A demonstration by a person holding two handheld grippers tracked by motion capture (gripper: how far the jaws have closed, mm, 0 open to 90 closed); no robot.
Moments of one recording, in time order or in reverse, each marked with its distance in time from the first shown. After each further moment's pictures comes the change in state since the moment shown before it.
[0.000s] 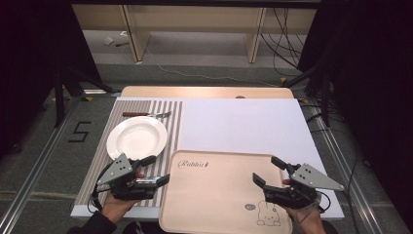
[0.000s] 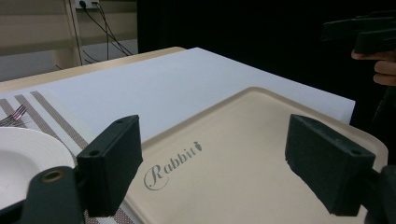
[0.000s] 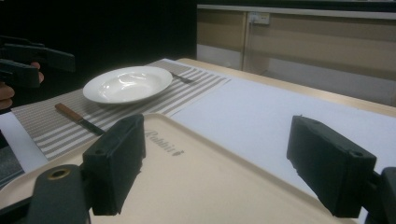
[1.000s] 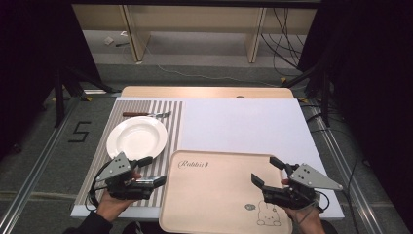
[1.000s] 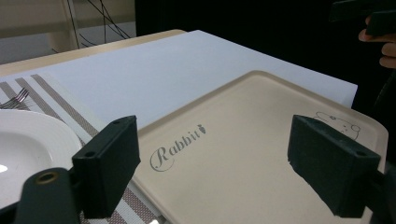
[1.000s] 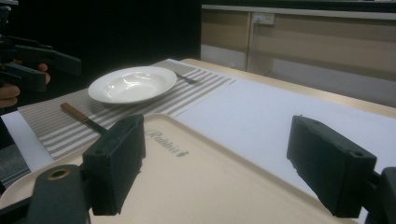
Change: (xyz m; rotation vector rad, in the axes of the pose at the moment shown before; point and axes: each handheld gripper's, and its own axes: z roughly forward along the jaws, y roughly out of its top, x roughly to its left) left arm 0.007 0.000 -0.004 0.075 -0.003 -0.005; right arm 0.002 0.001 0.001 0.004 0.018 -0.002
